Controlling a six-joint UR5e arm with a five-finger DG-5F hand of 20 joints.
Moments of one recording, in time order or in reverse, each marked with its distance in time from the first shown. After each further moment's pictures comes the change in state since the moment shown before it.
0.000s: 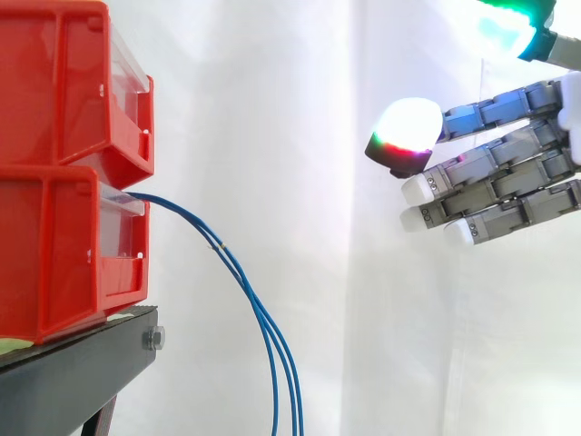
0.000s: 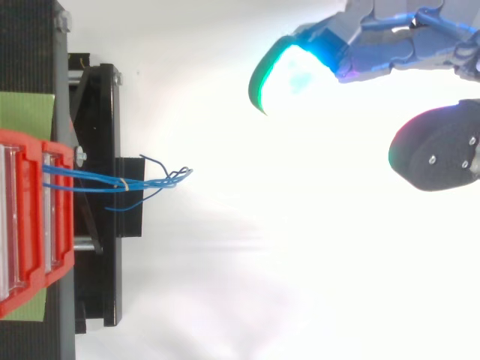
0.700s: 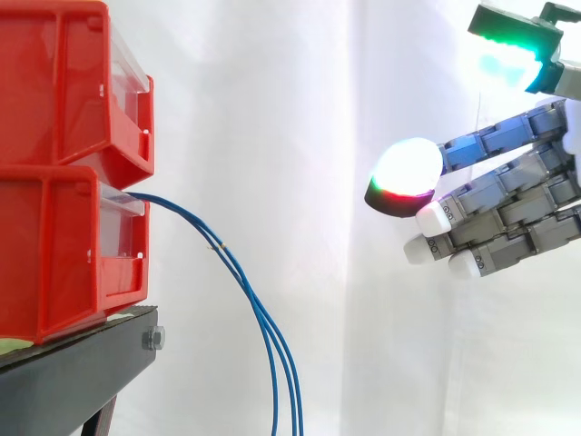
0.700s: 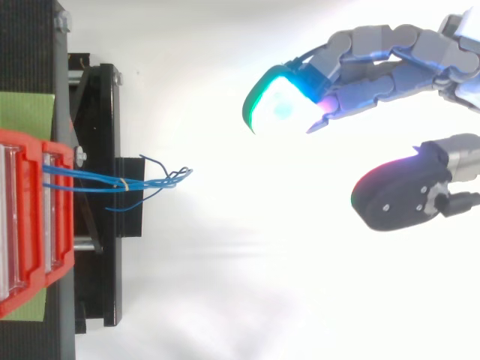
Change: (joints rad) arm 0.031 -0.024 0.000 -0.002 0.047 -0.039
